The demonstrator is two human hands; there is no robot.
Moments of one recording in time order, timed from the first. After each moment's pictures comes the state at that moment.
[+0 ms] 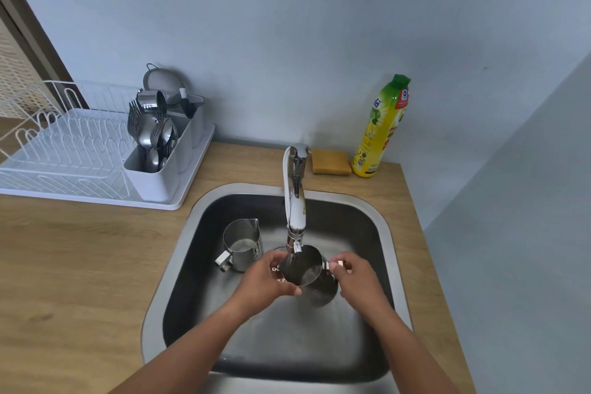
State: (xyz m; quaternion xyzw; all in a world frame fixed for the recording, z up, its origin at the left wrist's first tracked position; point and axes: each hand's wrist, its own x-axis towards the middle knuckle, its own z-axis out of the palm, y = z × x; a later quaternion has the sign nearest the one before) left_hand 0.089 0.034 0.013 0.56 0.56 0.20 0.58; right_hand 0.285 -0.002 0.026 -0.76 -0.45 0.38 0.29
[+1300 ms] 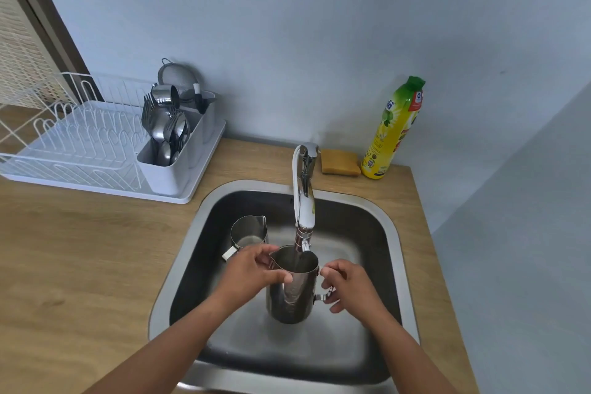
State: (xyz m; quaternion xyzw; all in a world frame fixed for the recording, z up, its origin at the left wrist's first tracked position) left_hand 0.060 0.038 0.021 0.61 0.59 0.24 0.48; right_hand 0.271 -0.004 0.018 -0.72 -0.44 0.46 0.27
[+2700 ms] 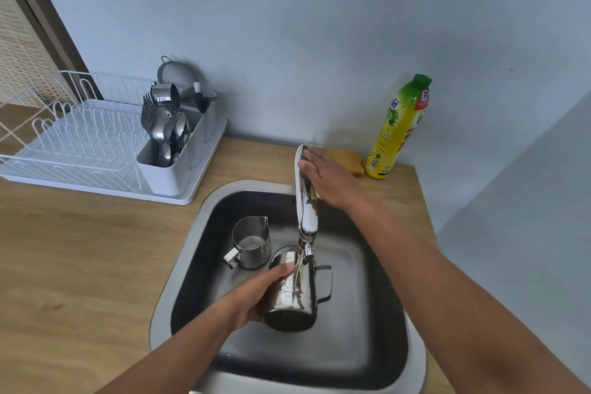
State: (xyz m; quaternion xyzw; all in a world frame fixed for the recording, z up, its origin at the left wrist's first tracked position) left_hand 0.067 0.032 0.013 0.32 0.57 0.13 0.74; right_hand 0.260 0.161 0.103 -0.64 -0.73 0.19 0.14
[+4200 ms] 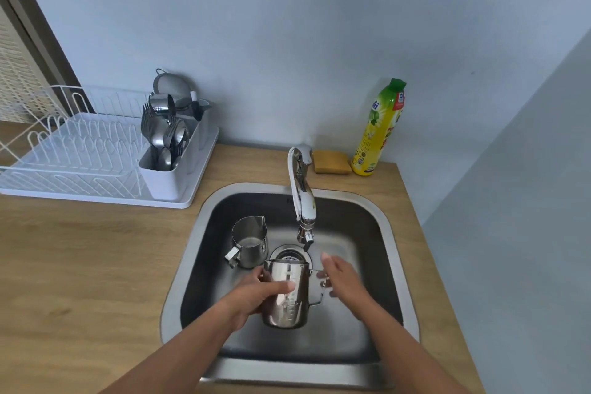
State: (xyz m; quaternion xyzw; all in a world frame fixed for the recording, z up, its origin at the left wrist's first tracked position) left_hand 0.049 0.022 -0.015 0.40 0.55 0.18 0.71; right_hand 0.258 -0.004 -0.008 -0.72 -0.41 0.47 0.30
